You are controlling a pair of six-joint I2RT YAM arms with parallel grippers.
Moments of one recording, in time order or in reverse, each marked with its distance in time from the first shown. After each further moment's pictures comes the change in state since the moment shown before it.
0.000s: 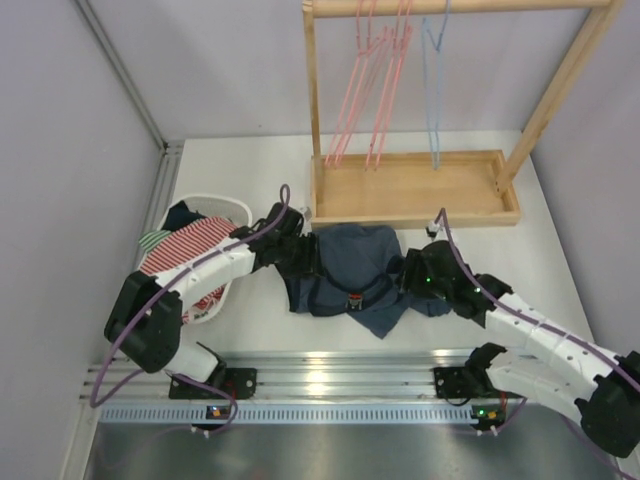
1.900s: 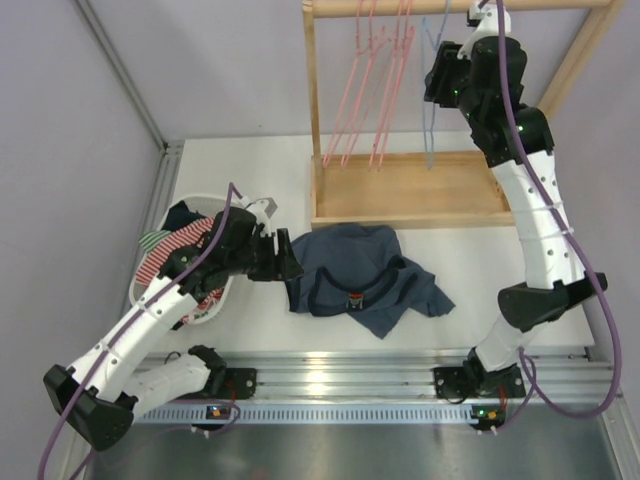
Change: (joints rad) left arm 0.002 -0.481 0.074 -0.309 -0.071 0.026; right arm -0.318 0.739 1.639 -0.270 0.045 -0.496
